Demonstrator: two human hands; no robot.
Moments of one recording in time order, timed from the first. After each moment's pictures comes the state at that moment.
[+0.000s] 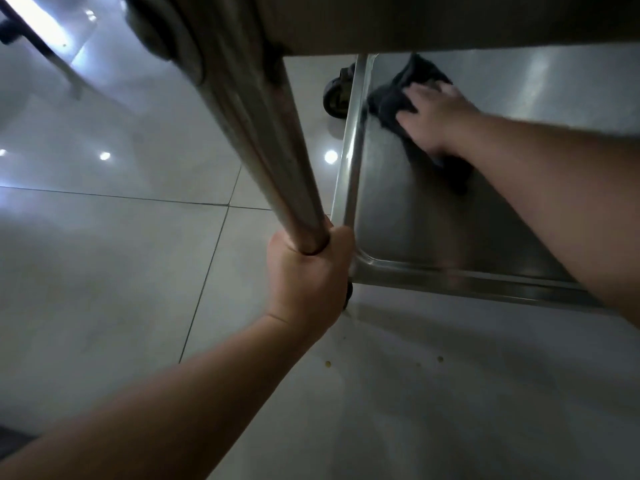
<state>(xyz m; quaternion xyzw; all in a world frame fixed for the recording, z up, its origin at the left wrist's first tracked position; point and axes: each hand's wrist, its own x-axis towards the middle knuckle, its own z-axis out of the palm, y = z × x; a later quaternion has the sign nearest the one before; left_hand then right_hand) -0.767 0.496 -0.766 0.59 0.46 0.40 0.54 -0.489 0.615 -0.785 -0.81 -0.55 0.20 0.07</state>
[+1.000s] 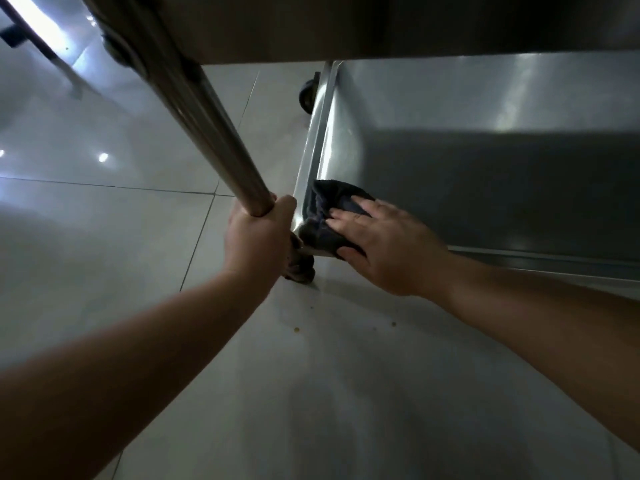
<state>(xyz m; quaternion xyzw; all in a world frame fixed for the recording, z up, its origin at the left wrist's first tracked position) -0.768 0.478 -0.755 0.52 0.61 0.36 0.48 -0.573 0.402 -0.790 -0.64 -0.75 0.15 0.05</state>
